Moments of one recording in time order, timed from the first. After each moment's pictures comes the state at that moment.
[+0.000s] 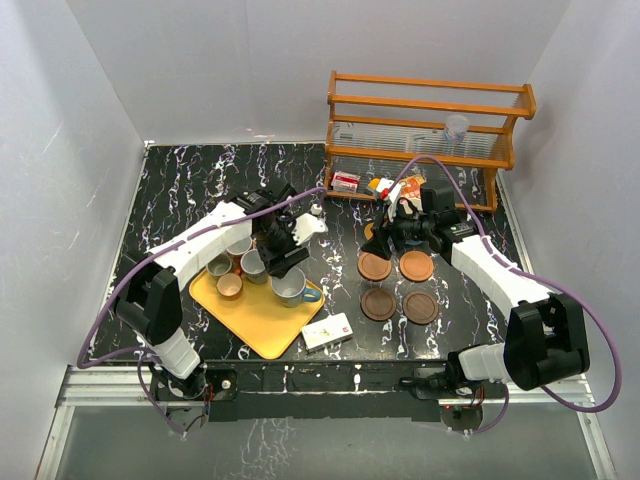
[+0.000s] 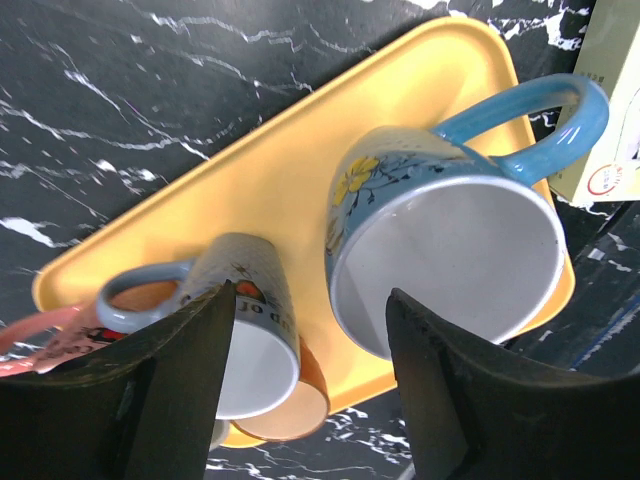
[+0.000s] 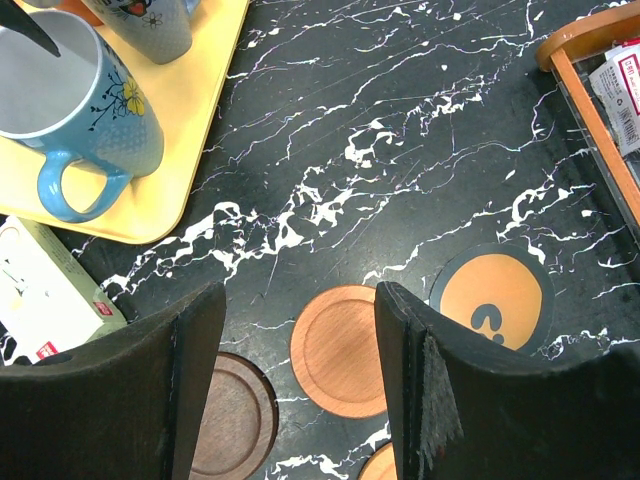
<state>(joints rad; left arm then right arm) -0.61 1.66 1.36 -1.04 0.23 0.58 0.26 1.32 0.89 -0.21 -0.78 -0.42</state>
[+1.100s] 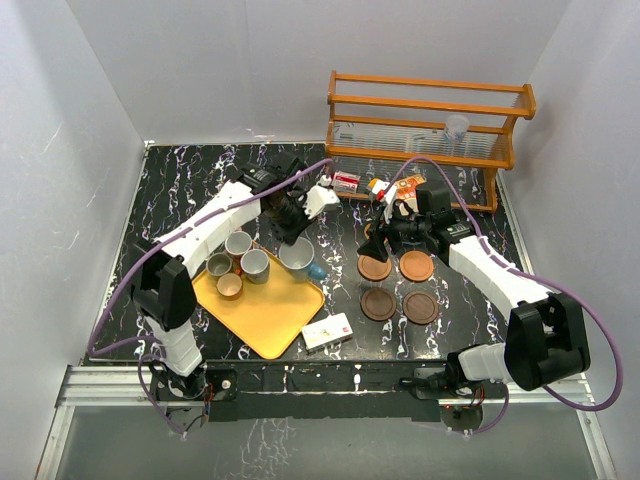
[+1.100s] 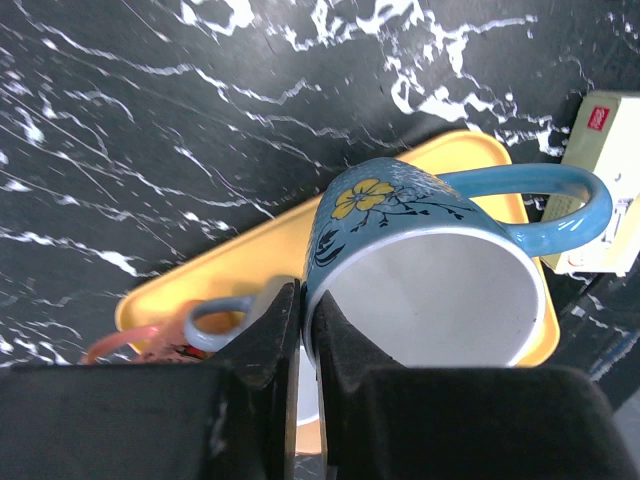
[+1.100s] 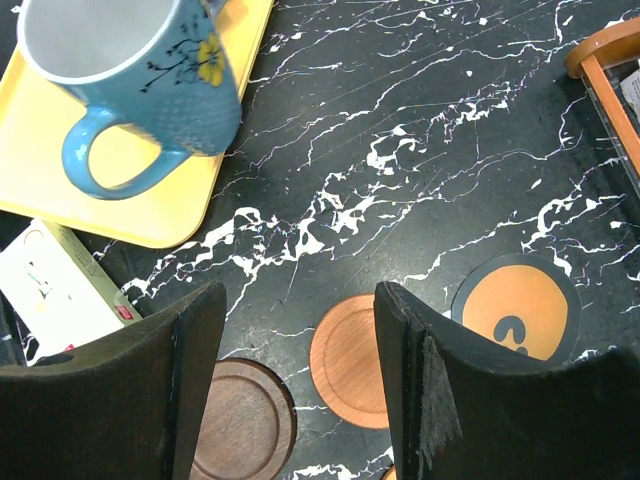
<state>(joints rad) -0.61 1.77 1.62 -1.09 0.23 0.52 0.29 1.32 0.89 -0.21 -0.78 -0.39</state>
